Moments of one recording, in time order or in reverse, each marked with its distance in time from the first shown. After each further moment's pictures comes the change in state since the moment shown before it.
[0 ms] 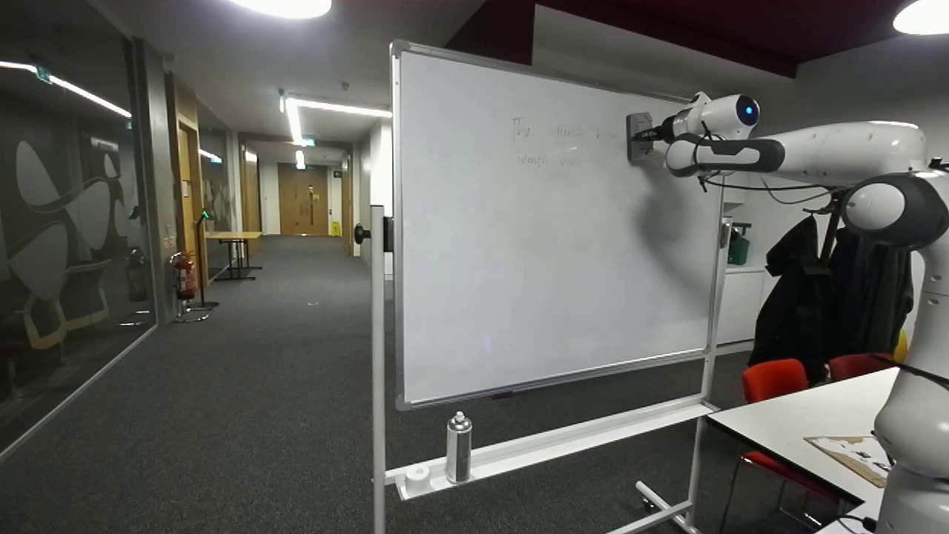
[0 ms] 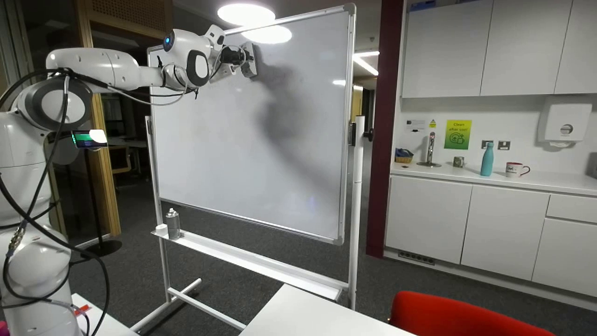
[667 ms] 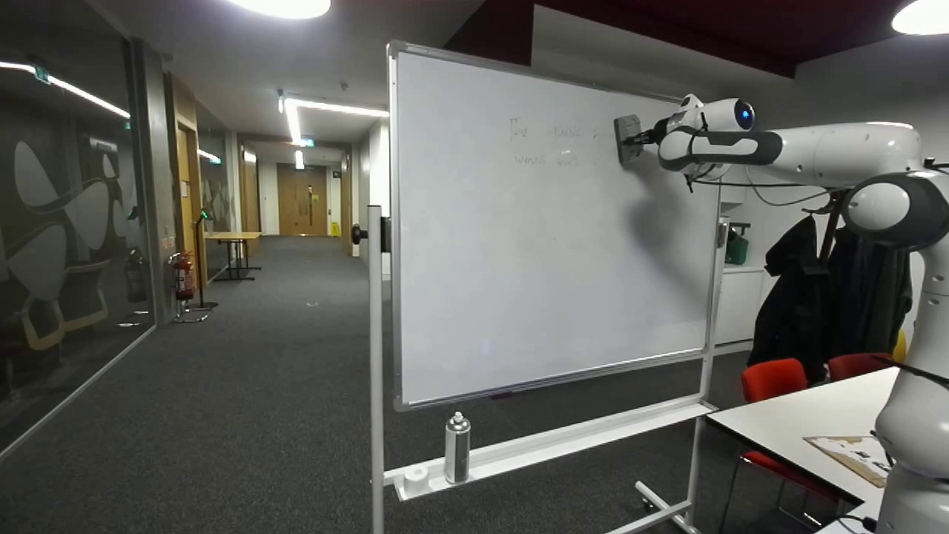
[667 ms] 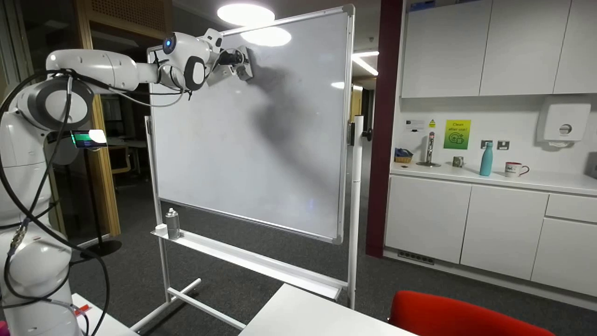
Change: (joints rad) arm 0.012 0.001 0.053 -0.021 0.205 0.011 -0.312
